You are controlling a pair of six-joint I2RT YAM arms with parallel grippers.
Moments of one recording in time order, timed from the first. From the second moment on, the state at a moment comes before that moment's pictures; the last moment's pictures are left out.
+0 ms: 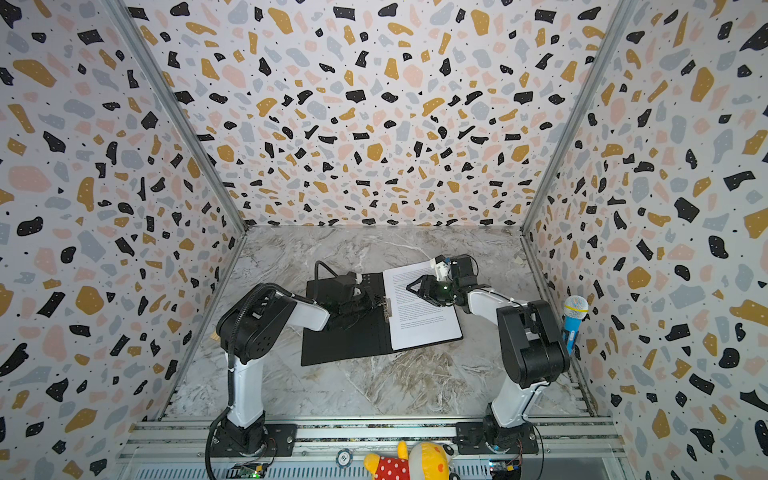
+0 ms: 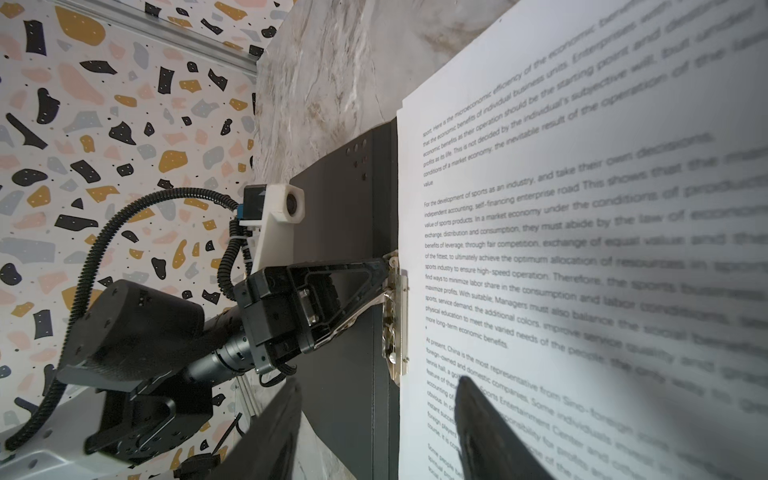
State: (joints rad) left arm -0.54 2.05 0.93 0.54 0.32 -1.10; right arm 0.25 1.72 0.94 0.02 -0.75 0.61
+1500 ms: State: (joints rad) left arm -0.54 2.06 1.06 0.33 0.36 -0.99; right arm 0.42 1.96 1.17 -0.14 -0.84 0.64
